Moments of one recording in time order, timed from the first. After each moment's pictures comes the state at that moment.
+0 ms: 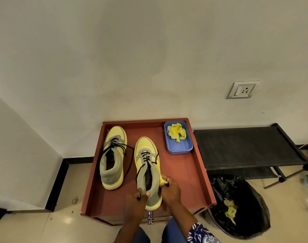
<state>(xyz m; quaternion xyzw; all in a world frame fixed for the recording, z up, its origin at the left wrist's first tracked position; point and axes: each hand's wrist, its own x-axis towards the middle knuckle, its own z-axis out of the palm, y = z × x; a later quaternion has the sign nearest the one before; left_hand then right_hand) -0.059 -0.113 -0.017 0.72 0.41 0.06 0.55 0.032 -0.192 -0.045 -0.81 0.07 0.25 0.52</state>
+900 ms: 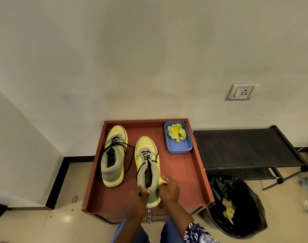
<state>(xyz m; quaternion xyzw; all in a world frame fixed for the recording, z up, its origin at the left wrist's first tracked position) -0.061 -0.118 -0.009 0.74 0.40 0.05 0.54 0.021 -0.190 -0.027 -0.84 0.07 0.21 0.50</state>
